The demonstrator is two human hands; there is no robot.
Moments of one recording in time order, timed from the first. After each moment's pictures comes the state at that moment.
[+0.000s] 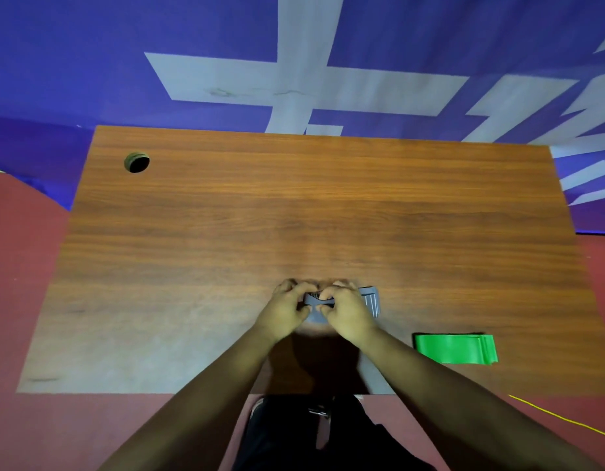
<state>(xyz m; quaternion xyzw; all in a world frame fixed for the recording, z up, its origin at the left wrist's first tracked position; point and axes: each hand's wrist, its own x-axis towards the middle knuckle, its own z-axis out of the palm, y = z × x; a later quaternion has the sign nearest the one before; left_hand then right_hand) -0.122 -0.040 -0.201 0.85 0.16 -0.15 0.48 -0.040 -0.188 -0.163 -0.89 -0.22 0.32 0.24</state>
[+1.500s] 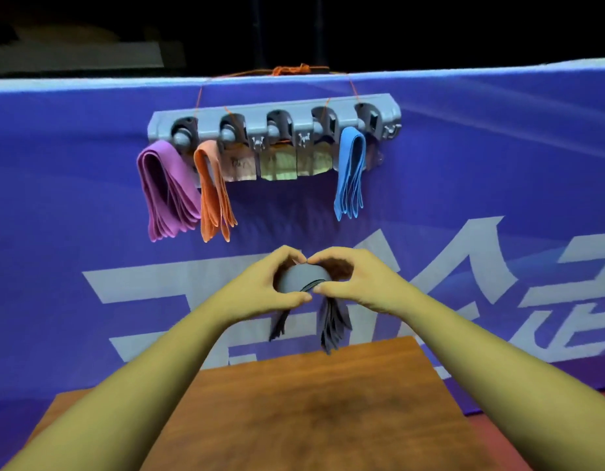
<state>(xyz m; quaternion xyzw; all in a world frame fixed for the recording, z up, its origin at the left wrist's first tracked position) 0.093 -0.142 0.299 0.89 -0.13 0.08 0.43 0.164 -0.349 0.306 -0.76 -0.42 0.09 0.49</state>
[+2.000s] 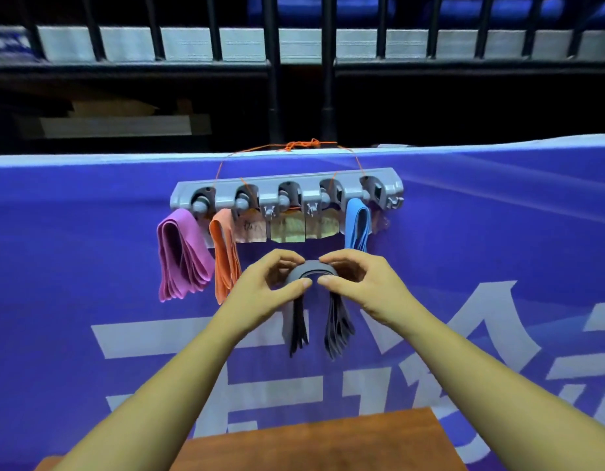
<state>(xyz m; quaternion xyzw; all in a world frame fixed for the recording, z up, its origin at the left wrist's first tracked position) 0.126 -0.136 0.360 0.82 -0.13 0.26 0.50 0.193 -0.338 0.375 -0.71 -0.41 -0.03 0.57</state>
